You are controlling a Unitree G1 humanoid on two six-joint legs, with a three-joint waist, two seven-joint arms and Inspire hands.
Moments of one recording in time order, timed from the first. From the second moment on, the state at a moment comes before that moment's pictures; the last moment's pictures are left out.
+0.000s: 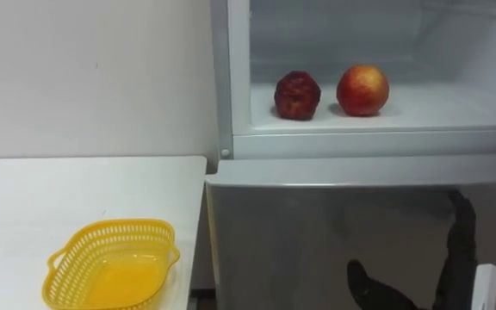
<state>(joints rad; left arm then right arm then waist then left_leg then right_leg) 0.27 0.19 -0.01 1.13 0.01 -0.03 0.12 0.12 -0.20 0.10 -0.12 -0.29 -0.19 -0.75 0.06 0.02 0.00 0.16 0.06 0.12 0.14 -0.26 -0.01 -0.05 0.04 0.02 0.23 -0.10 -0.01</state>
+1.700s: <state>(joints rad) 0.22 0.24 -0.02 1.16 0.25 0.00 0.03 -0.26 -0.33 -0.02 -0.18 -0.15 -0.23 -0.61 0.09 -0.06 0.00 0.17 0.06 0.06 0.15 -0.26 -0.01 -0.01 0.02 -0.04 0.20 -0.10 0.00</state>
